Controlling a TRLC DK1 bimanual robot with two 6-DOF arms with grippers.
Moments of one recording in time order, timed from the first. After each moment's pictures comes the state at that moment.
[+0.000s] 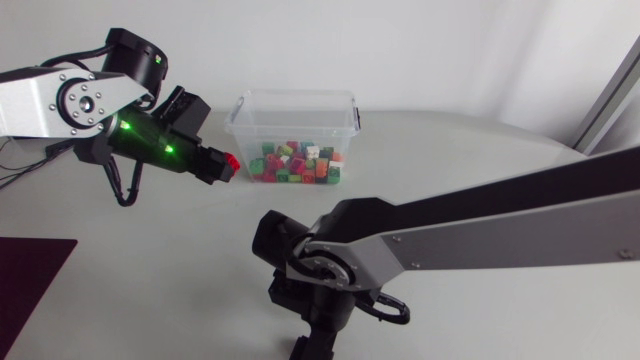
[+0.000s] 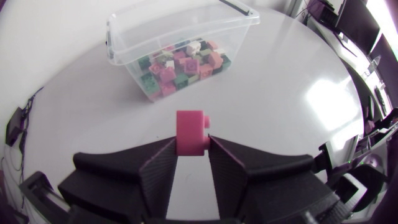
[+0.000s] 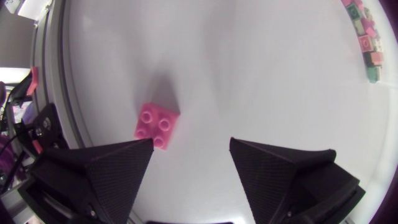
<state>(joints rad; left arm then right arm) -0.25 1.54 1.15 -0.53 0.20 0.25 1.02 1.87 1.10 -0.74 -0.06 -0.16</state>
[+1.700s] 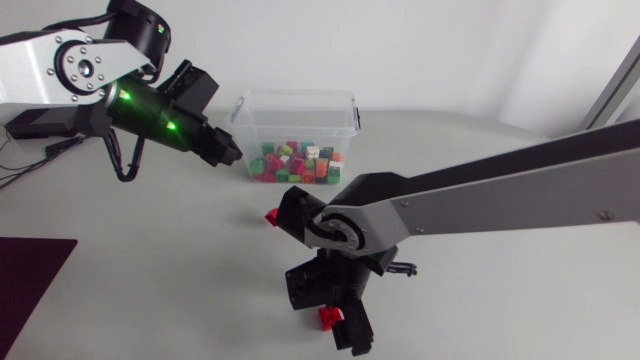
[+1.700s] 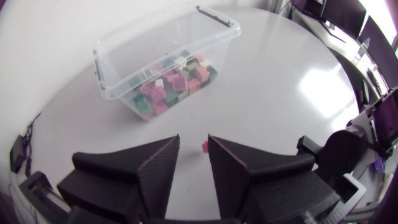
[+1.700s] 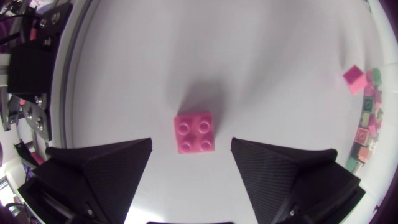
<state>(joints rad) -0.27 1.58 1.29 -0.63 0.24 0.35 0.90 1.89 1.13 -0.79 -0.06 -0.88</state>
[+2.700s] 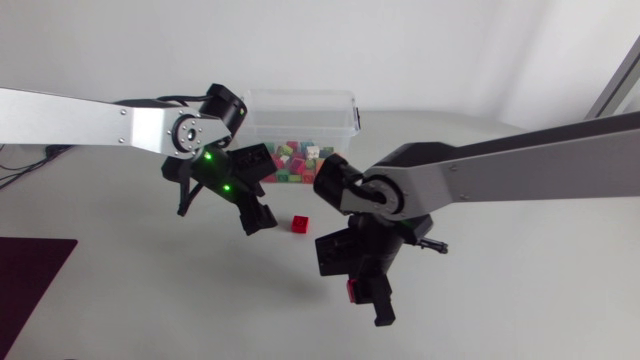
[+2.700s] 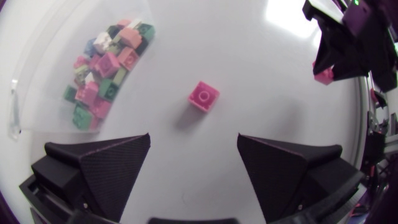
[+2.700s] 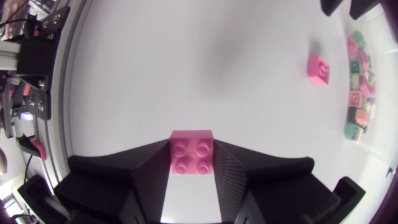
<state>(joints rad) -0.39 1.85 1.24 -0.55 0.23 0.75 0.75 1.80 1.11 -0.84 -0.08 -0.92</state>
